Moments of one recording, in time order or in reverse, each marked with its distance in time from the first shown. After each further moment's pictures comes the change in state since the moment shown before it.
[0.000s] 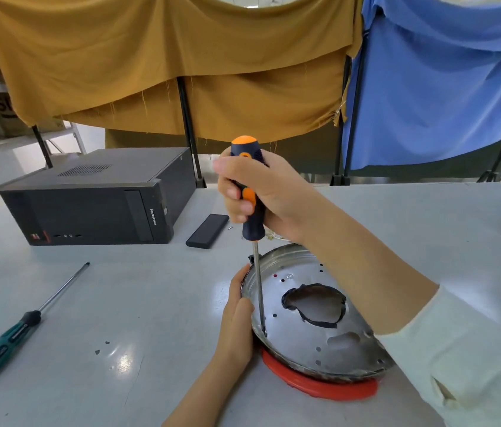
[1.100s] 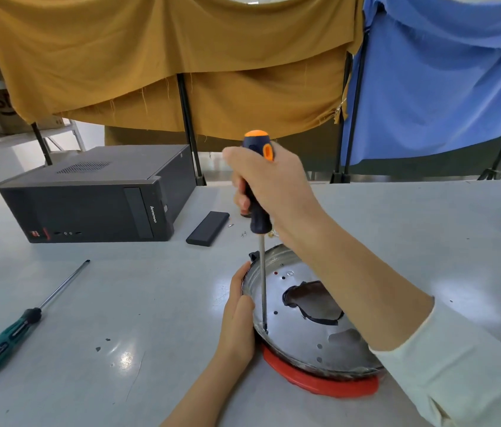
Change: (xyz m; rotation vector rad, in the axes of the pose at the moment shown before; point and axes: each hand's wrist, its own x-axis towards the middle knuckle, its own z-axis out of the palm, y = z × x) left_hand 0.001 0.001 0.002 -0.022 0.025 -0.048; right_hand 0.001 0.008 0.006 -0.171 0.363 -0.064
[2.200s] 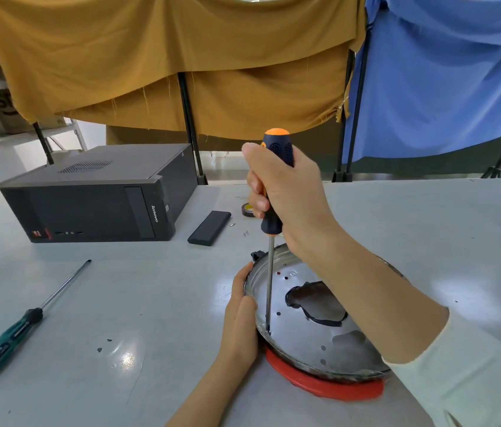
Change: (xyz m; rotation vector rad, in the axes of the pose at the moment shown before) left_hand -0.002 0.001 0.001 0.030 0.009 0.047; right_hand -0.007 0.008 -0.007 0.117 0.096 -0.035
